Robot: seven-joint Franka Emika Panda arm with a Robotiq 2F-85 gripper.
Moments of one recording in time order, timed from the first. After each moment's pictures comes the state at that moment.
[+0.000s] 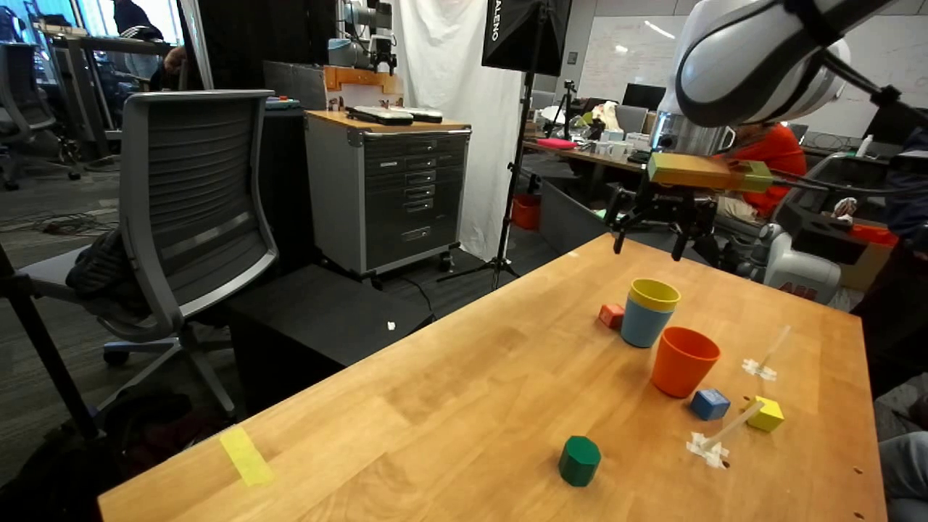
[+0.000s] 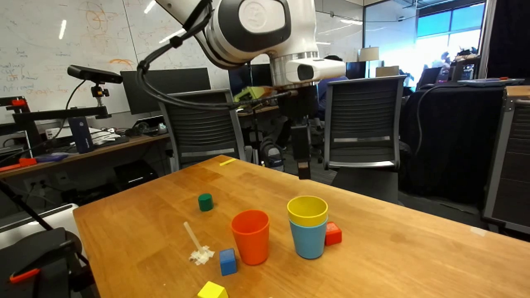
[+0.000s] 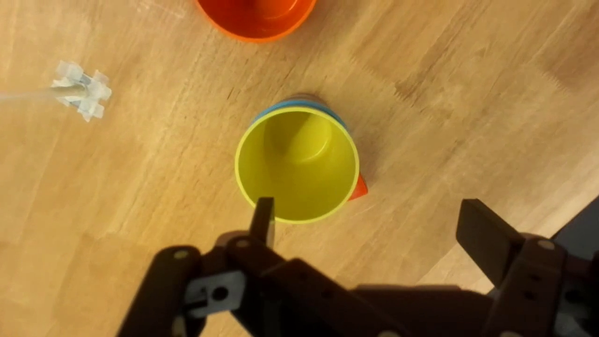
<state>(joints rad) -0.08 0.46 -0.21 -1.86 0.02 2.34 0.62</state>
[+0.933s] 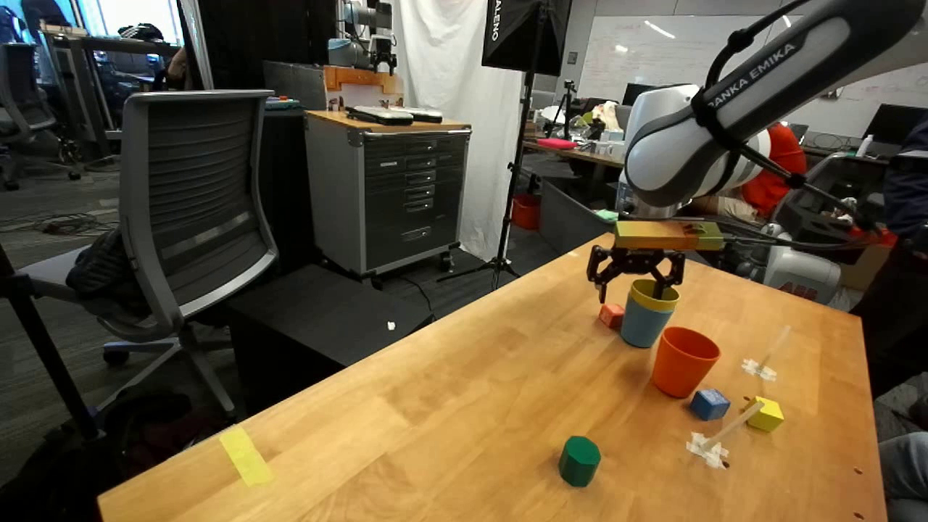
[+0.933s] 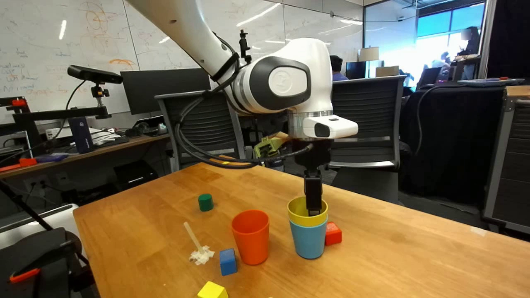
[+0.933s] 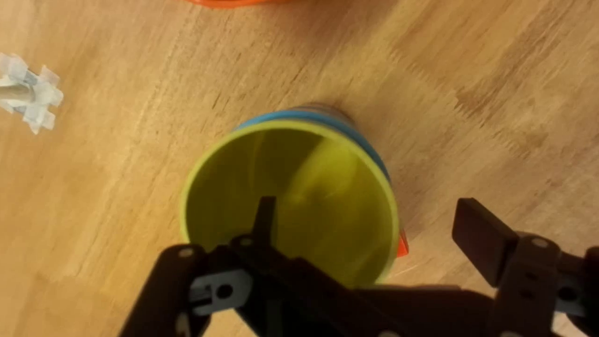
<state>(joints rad) -0.08 0.72 -0.22 -1.70 0.02 2.34 0.63</state>
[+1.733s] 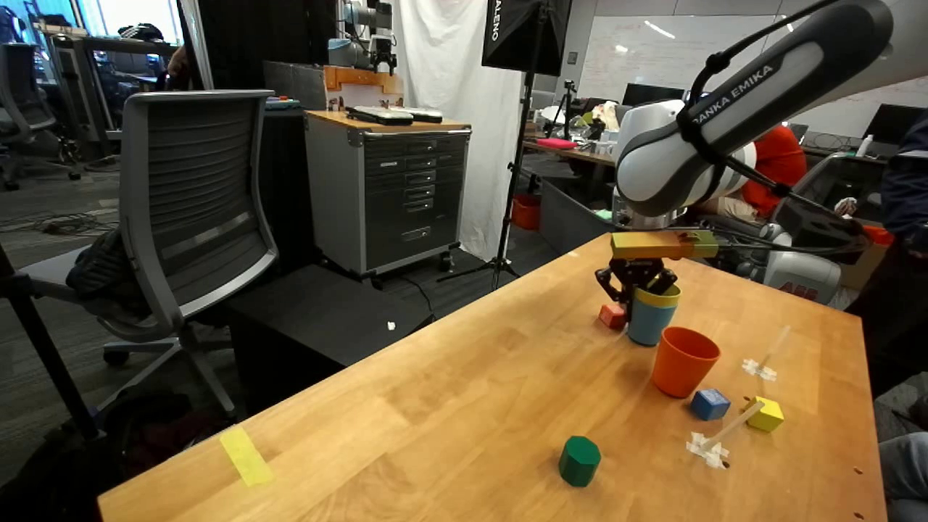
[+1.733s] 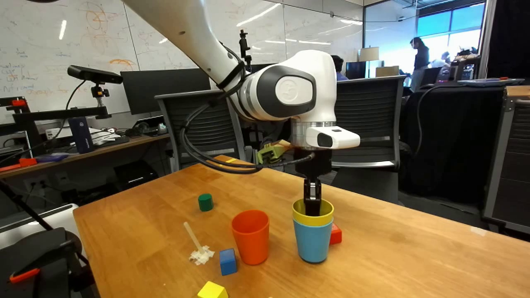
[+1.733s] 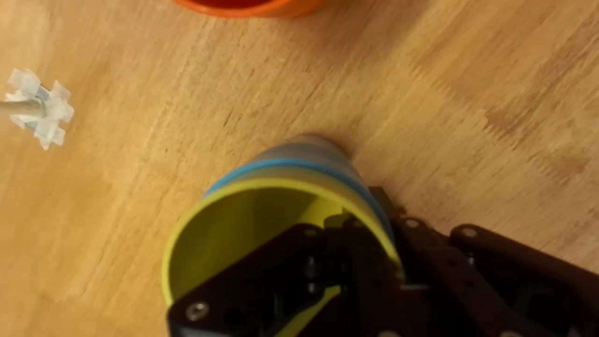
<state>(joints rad) -0.08 0.77 -0.23 -1.64 0.02 2.26 0.63</state>
